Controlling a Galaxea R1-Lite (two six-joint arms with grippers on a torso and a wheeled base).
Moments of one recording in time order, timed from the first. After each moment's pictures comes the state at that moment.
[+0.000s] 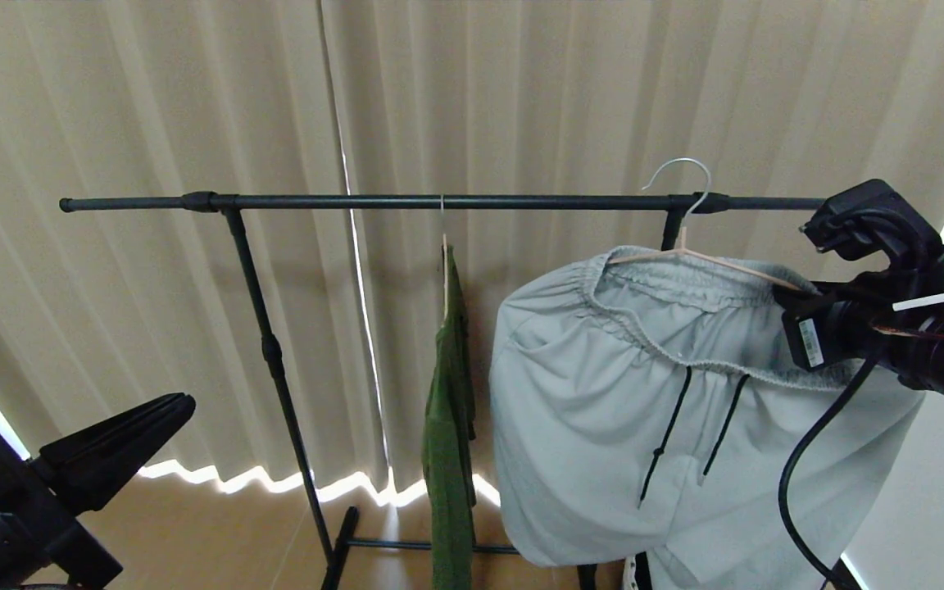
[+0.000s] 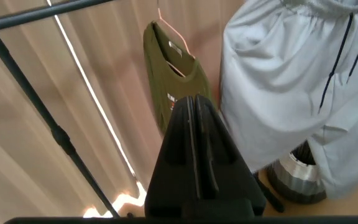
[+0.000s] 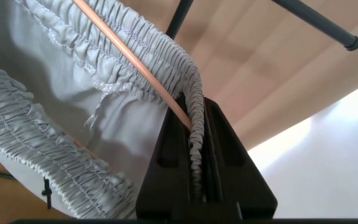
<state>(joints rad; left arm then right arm) -0.29 1.04 -0.15 -0.90 -0.20 0.16 0.32 1.45 -0.80 -0.34 -0.36 -0.29</state>
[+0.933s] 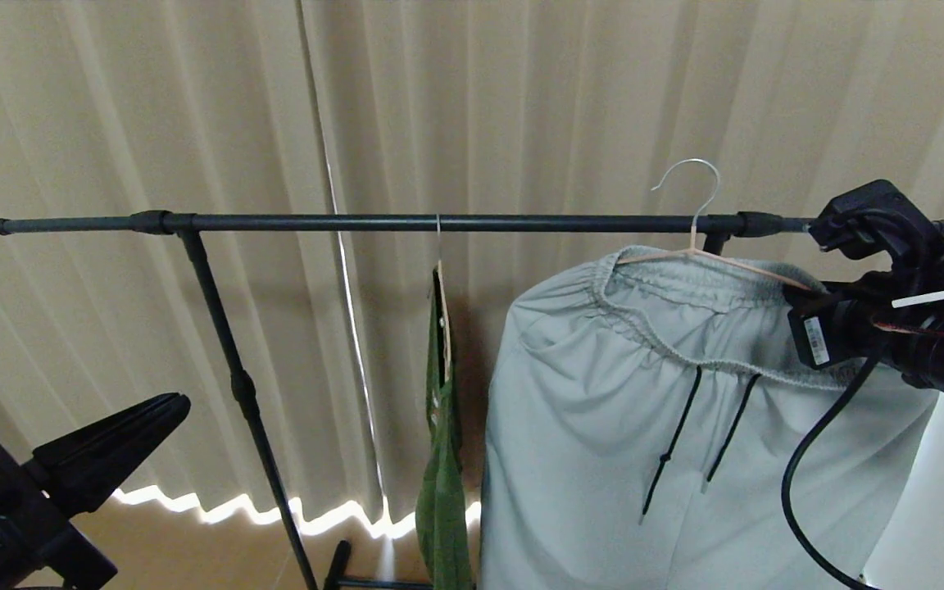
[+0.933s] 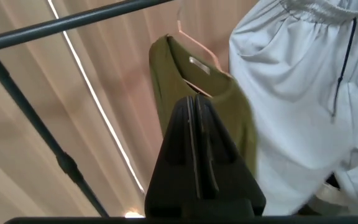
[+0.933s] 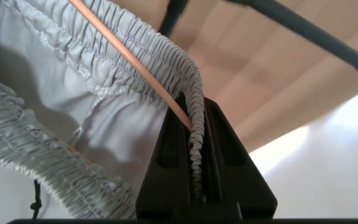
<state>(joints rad) -0.28 1.03 -0.15 -0.90 -0.20 0.17 0.30 1.45 -0.81 -0.35 -0.40 -0.29</state>
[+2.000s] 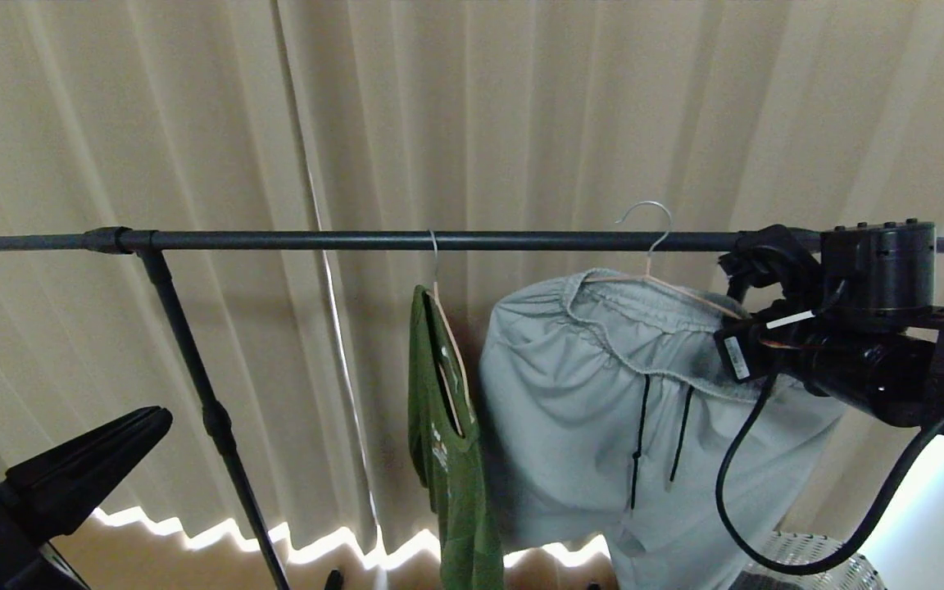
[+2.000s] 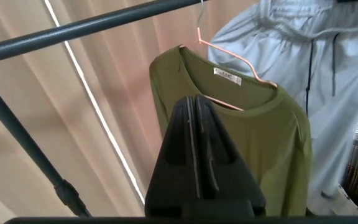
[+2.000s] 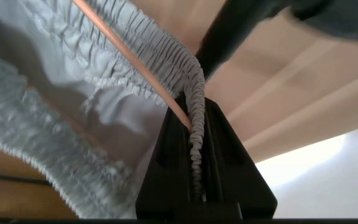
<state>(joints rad) -0.29 0.97 -0.12 -0.90 -0.20 0.17 0.35 1.65 -0.85 -0.35 -0.45 -0.18</state>
